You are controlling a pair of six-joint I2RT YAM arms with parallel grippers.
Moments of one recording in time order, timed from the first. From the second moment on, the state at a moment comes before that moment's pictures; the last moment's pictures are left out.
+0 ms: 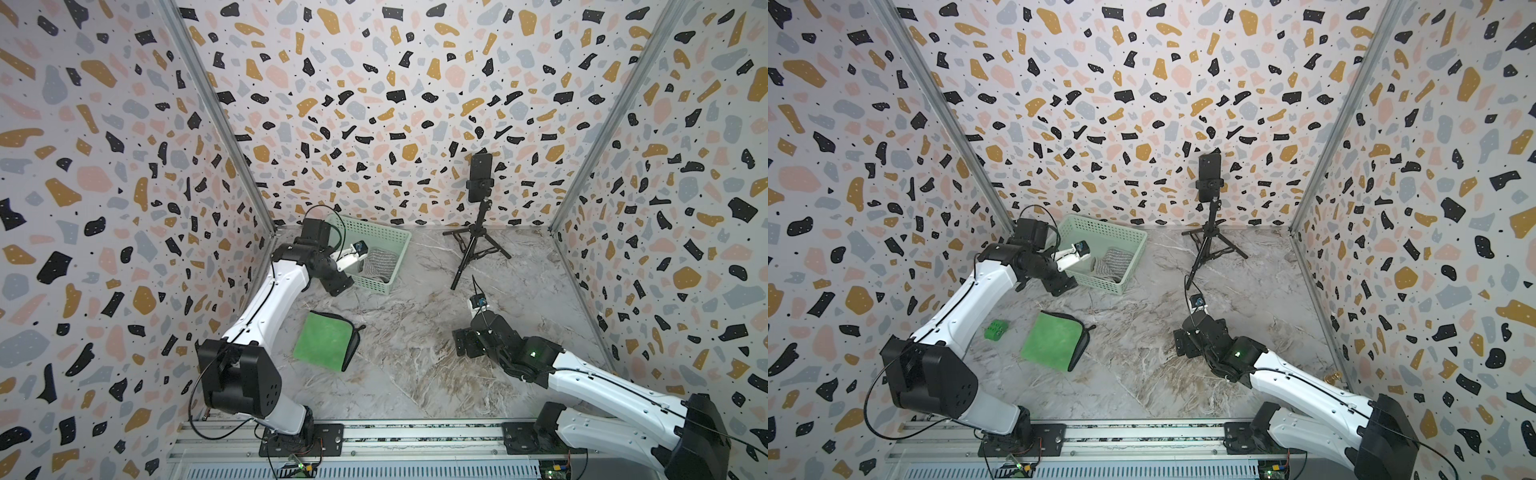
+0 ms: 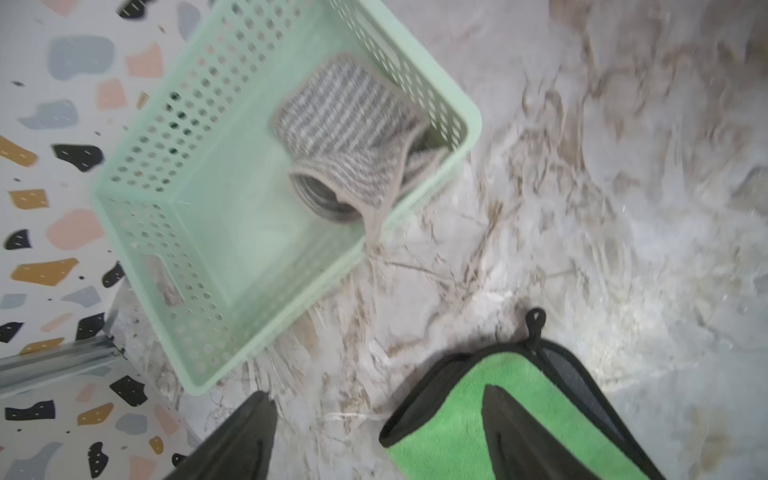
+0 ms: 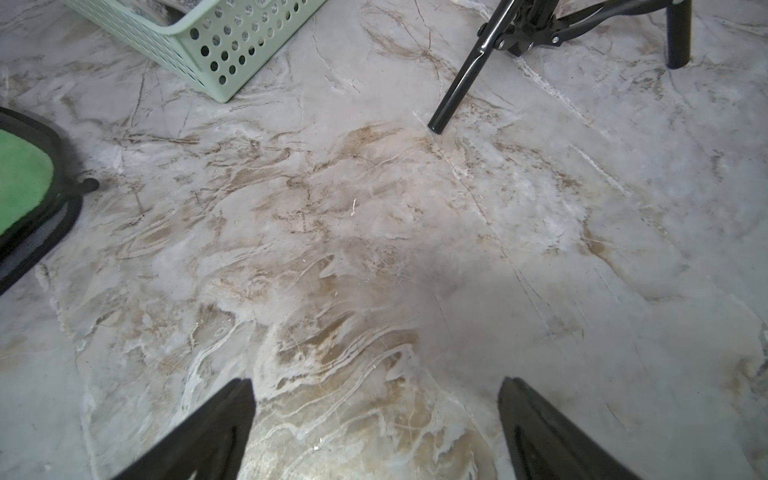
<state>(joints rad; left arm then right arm) -0.17 1.58 1.49 -0.91 0.19 0.82 0.87 1.02 0.67 -0.48 0.35 0.44</state>
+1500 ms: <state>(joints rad) -0.30 1.35 1.51 -0.87 0.42 0.51 0.86 1.02 0.49 -0.13 0.17 0.37</state>
